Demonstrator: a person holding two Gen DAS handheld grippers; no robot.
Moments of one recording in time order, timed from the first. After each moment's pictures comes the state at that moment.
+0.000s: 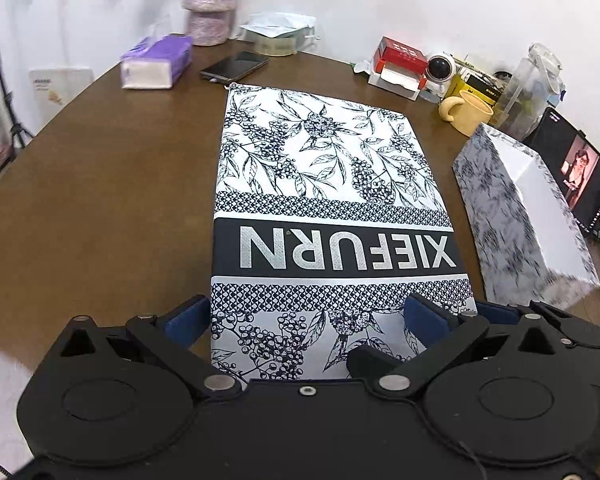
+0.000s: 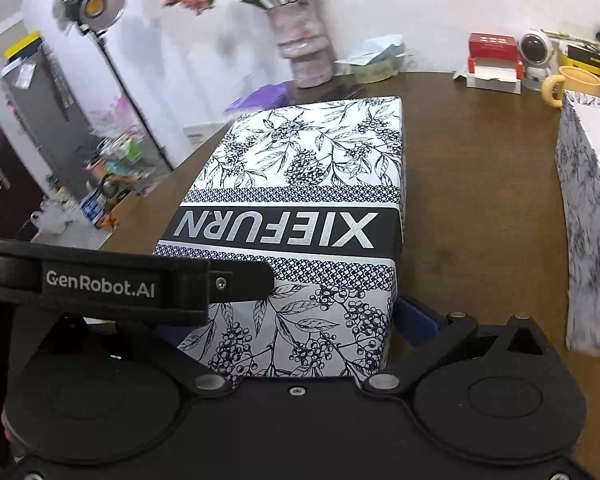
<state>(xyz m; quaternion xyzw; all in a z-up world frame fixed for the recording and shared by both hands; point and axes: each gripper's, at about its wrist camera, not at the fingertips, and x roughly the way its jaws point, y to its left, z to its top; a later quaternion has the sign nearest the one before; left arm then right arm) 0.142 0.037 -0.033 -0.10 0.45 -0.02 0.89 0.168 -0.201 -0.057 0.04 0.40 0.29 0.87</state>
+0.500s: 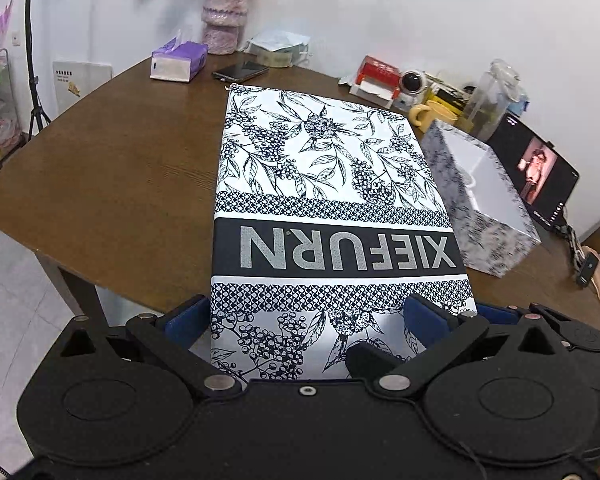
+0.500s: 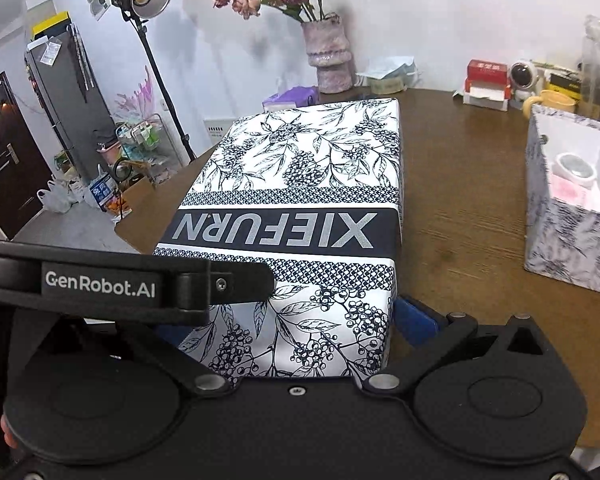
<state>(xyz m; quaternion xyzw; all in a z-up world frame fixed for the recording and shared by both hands) 0.014 0.016 -0.007 -0.13 0.41 -0.02 0.90 0.017 -0.176 -0.014 0.01 0.37 0.30 0.88</state>
